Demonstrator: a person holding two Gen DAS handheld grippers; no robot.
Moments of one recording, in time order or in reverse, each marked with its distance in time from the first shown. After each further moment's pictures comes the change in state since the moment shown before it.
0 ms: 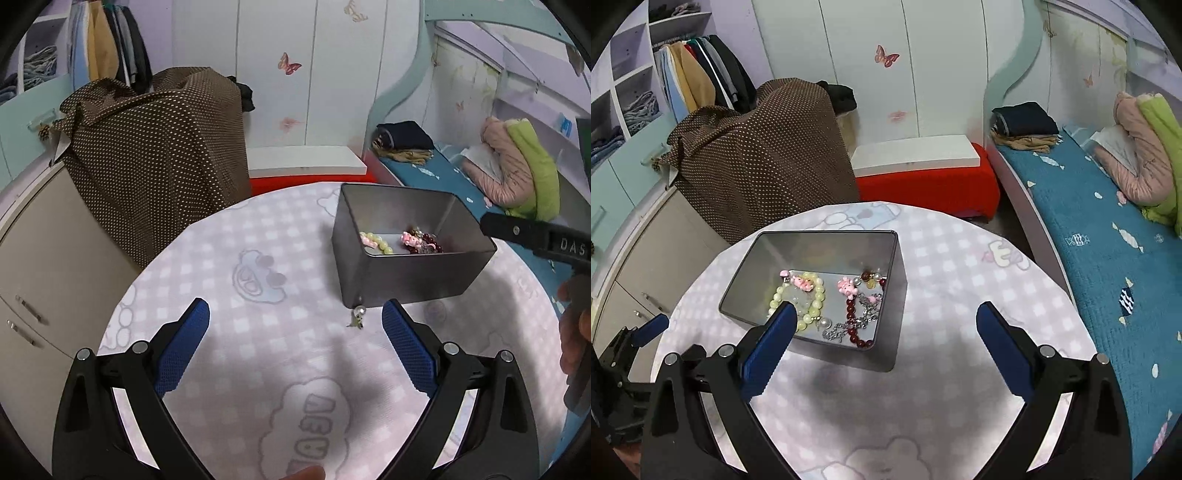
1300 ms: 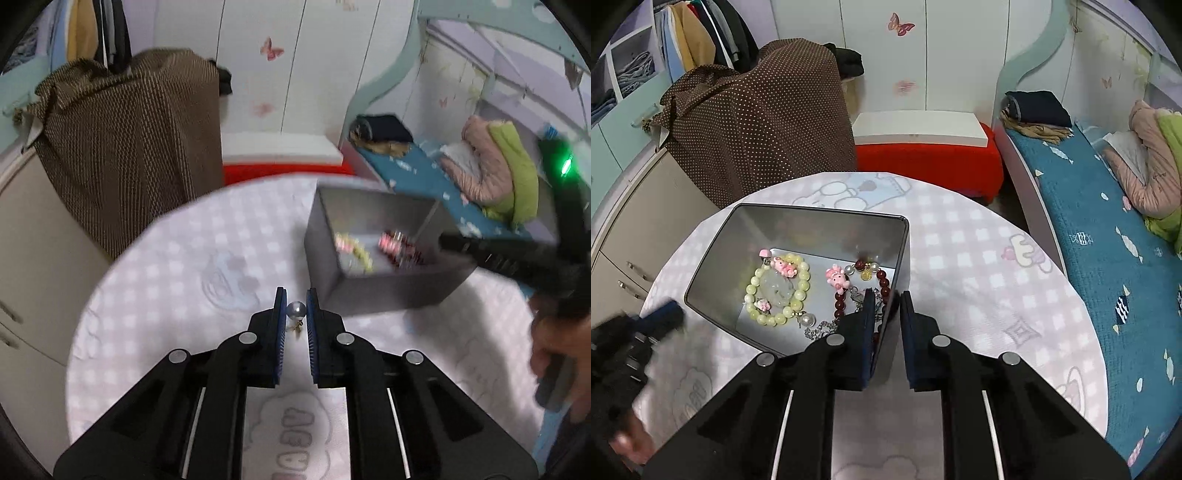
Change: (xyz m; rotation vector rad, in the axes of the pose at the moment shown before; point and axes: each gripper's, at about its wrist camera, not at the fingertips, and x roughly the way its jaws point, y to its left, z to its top) left arm 0.009 0.015 0.017 -0.036 0.033 -0.131; right arm 0.037 0.015 0.006 -0.084 0.122 -0.034
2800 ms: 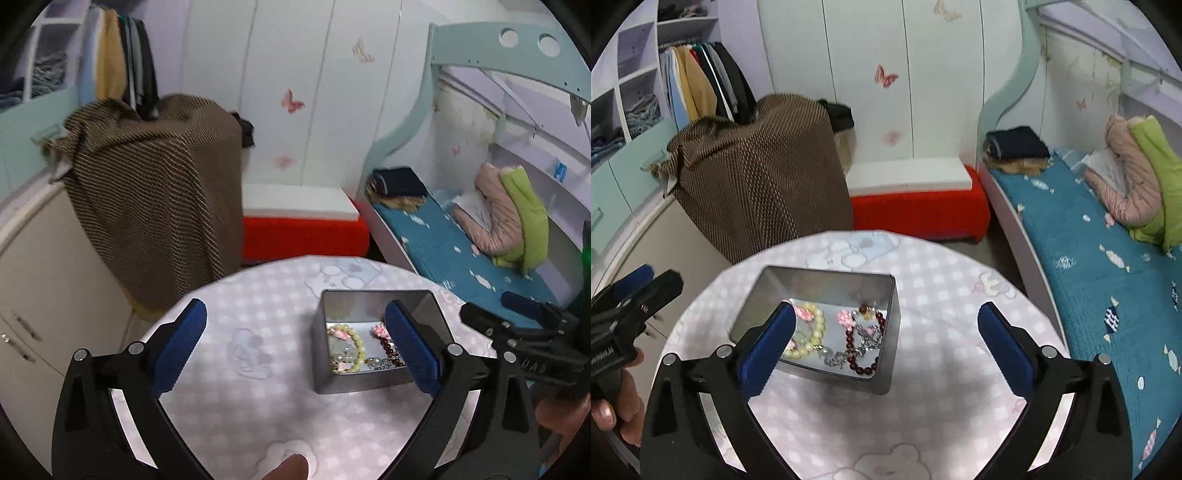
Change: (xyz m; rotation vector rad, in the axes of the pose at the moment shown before) left arm -0.058 -0.016 0.044 -0.042 -0.182 0.101; right arm -0.075 0.003 0.003 0.058 -0.229 -0.017
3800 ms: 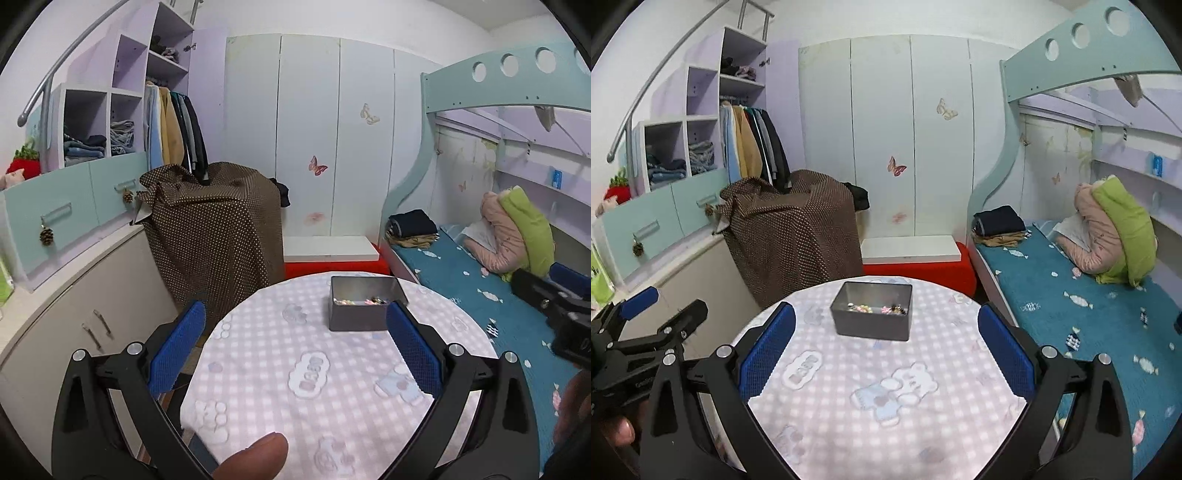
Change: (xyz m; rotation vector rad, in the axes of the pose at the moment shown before) left arm -0.247 -0.037 -0.082 0.051 -0.221 0.144; right arm -0.234 0.047 -0.096 -0.044 -0.314 -0.010
